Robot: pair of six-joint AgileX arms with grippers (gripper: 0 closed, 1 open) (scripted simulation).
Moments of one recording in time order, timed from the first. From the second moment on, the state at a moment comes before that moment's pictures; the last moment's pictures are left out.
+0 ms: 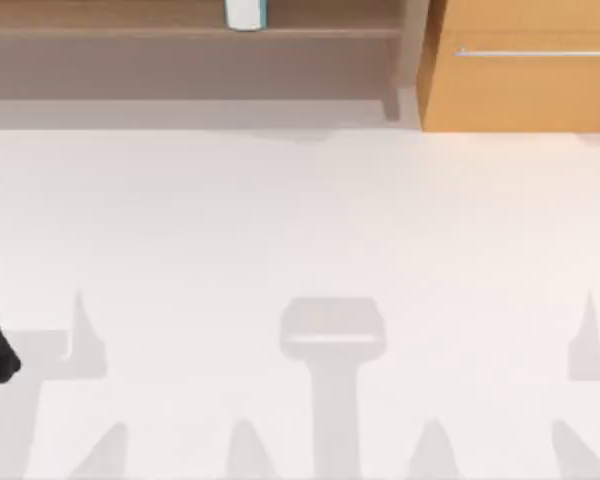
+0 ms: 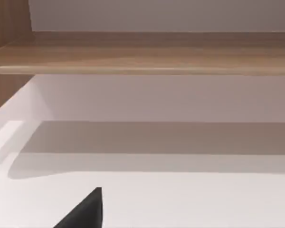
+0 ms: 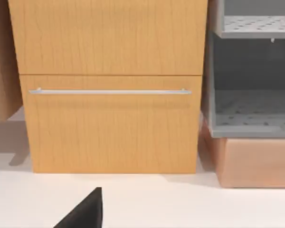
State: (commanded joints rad) left arm 0.00 0.00 0.00 0.00 0.00 0.00; right arm 0.00 0.00 0.00 0.00 0.00 0.00
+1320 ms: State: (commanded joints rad) left arm 0.00 0.00 0.00 0.00 0.00 0.00; right arm 0.59 1.45 1.15 0.23 0.55 -0.06
